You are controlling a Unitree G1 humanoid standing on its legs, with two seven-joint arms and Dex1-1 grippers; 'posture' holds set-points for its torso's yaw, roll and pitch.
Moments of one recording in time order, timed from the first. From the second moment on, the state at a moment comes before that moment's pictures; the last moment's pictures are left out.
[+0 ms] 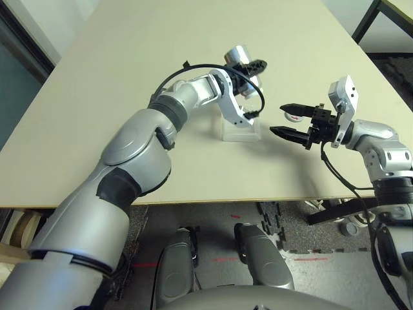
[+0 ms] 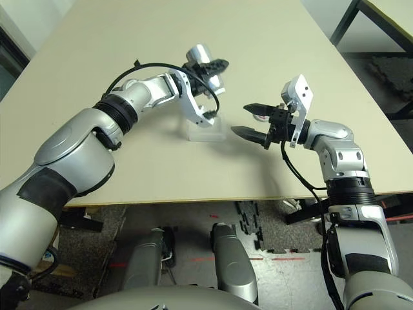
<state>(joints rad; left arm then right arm) -1.49 0.19 -1.09 1.27 1.24 -0.41 0.43 -0.56 -0.60 -0.05 0.34 0.39 0.25 1.16</state>
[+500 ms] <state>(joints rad) -1.47 0.21 -0.89 1.31 1.05 -0.49 0.23 -0.56 -0.60 -0.05 0.34 0.39 0.25 1.16</state>
